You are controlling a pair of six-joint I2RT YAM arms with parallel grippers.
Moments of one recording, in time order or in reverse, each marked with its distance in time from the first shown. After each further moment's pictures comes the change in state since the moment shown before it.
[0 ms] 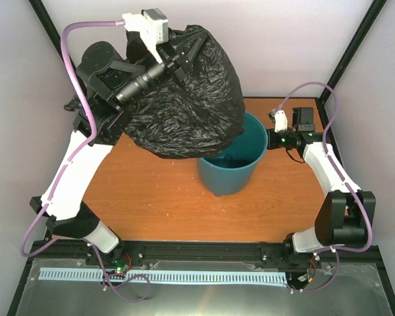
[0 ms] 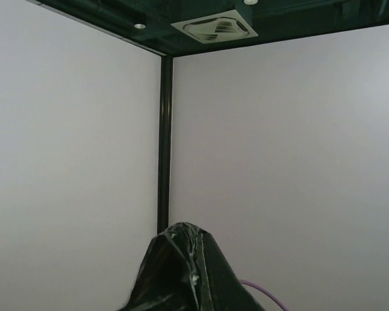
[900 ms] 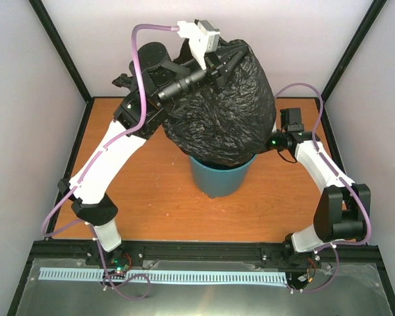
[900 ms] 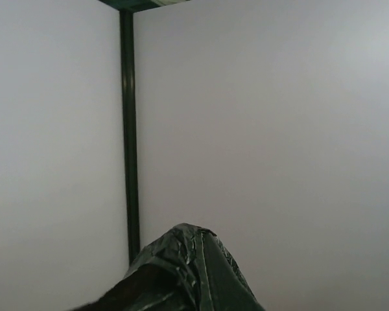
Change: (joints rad) left arm -0.113 0.206 0.124 0.009 0.023 0.042; right arm 0.099 0.043 0.000 -0.001 0.015 -0.039
